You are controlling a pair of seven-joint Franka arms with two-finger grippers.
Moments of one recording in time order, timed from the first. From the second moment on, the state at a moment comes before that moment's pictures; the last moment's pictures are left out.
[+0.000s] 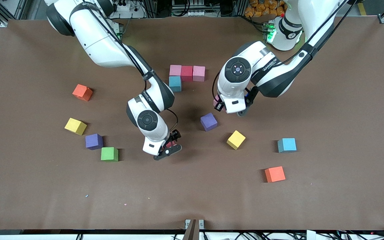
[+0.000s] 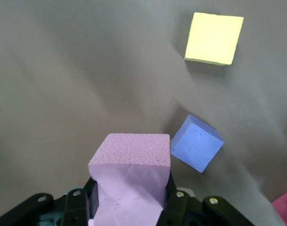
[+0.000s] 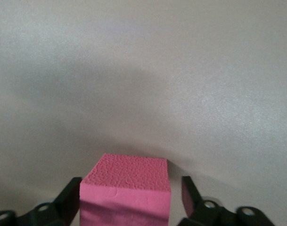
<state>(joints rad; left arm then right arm) 0.06 0.54 -0.87 -1.68 0.29 1.87 -1.91 0.51 0.86 0.06 -1.37 0.01 2.27 0.16</state>
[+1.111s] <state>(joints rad) 0.06 0.54 -0.89 -1.71 0.29 1.88 -1.93 0.60 0.51 0.06 -1.94 0.02 2.49 0.52</state>
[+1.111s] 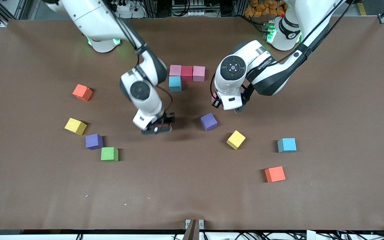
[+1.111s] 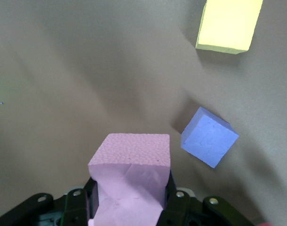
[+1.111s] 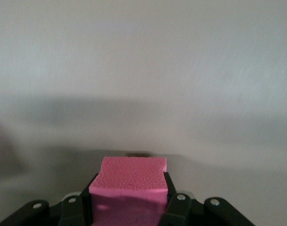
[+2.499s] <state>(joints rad) 0.08 0.54 -0.90 -1.77 0.24 1.97 -2.13 0.77 0.45 0.06 -2.12 0.02 2.60 0.78</state>
